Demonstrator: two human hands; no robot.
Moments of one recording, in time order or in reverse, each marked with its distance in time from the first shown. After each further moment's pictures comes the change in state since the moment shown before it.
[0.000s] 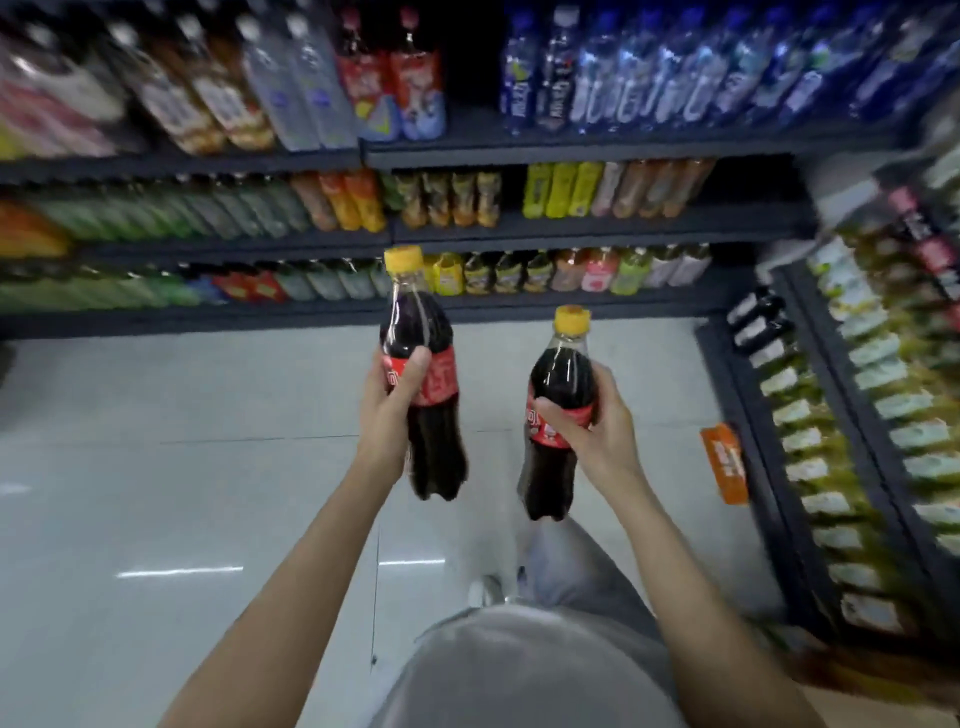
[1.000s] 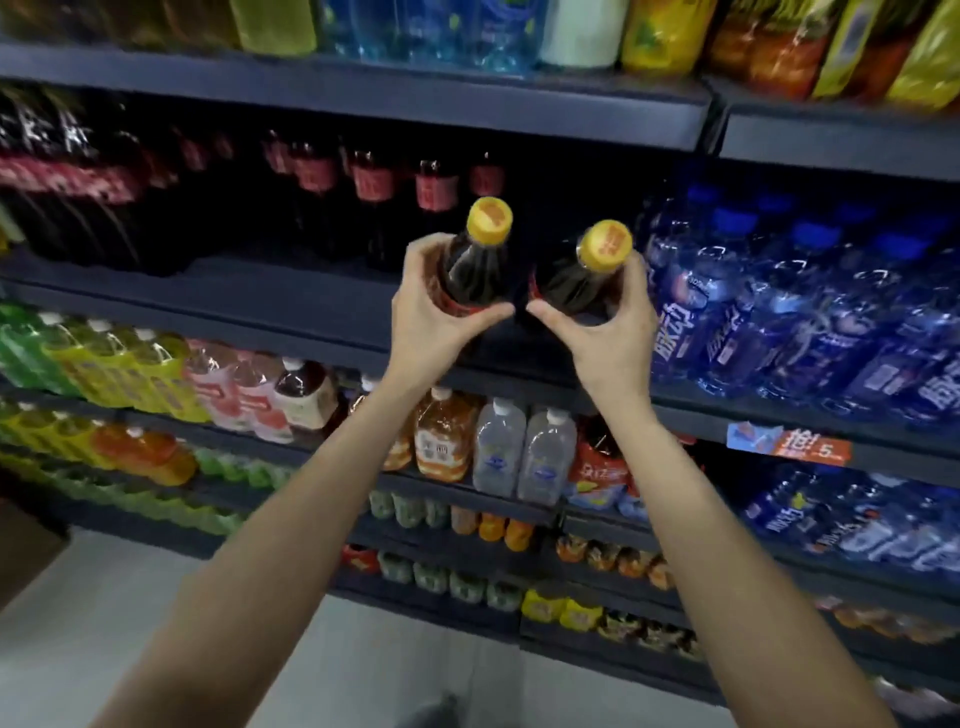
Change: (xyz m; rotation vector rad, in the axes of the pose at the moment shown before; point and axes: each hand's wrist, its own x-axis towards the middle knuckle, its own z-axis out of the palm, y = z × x) left_hand 0.551 0.271 -0.213 0.377 0.212 0.827; right_hand 0.503 -0.332 0.372 -0.053 0.141 -0.892
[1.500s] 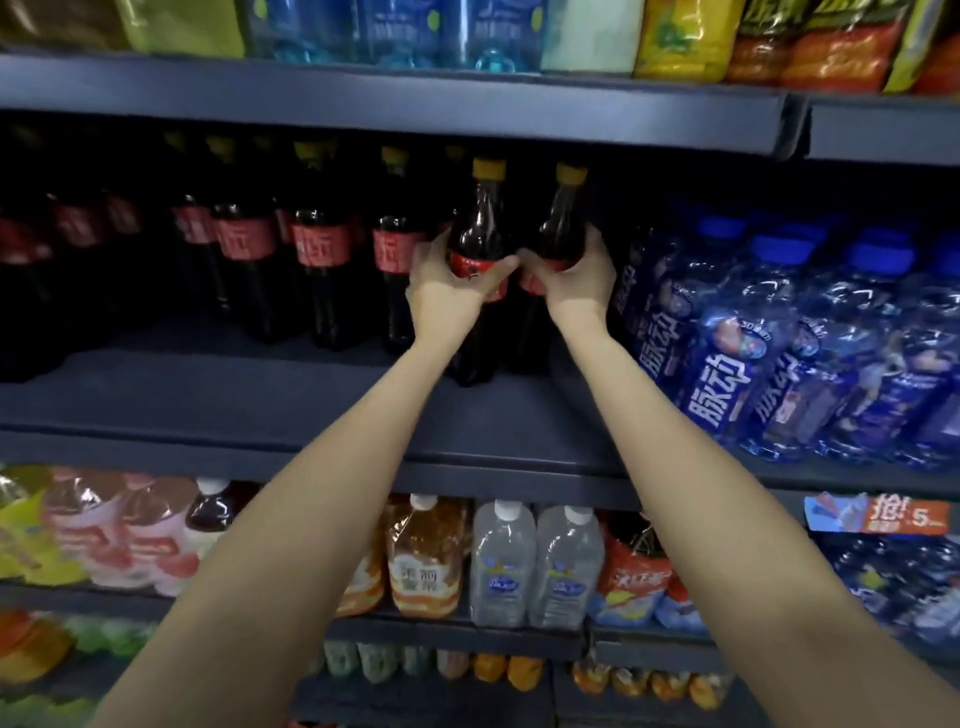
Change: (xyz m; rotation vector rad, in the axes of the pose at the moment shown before) left_hand 0.144 -0.096 0.073 0.033 0.085 -0.062; right_hand 0.145 0.114 0.096 -0.162 0.211 0.151
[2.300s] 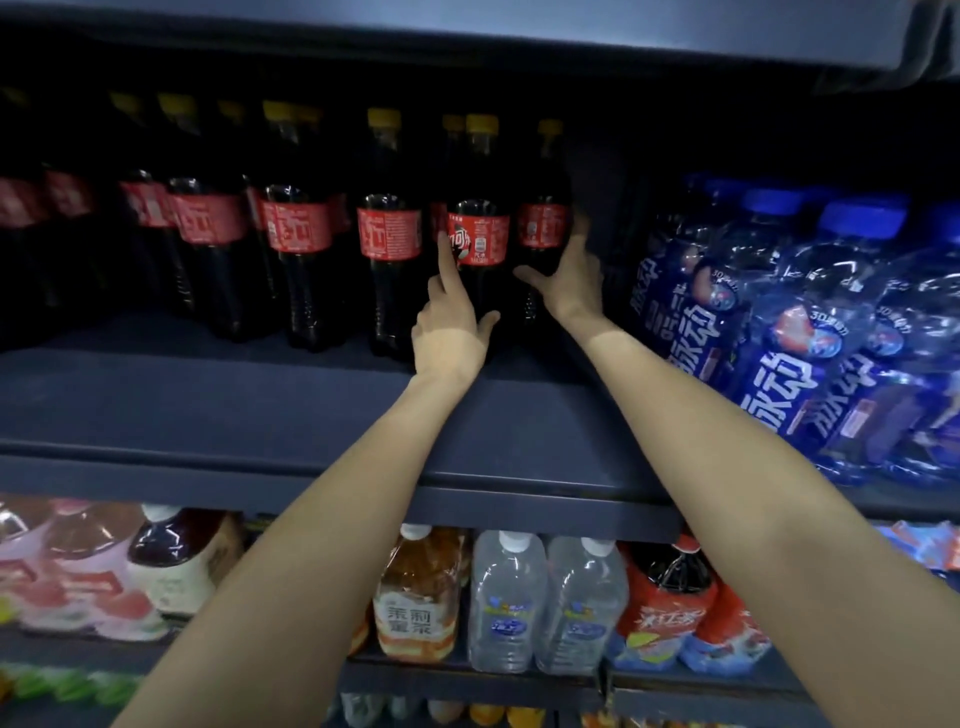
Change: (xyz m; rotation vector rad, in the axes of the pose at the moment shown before) left_hand -0.011 -0.046 0.024 0.519 -0.144 0.026; right_hand 0.037 0.054 0.034 -0.213 -0.242 -0.027
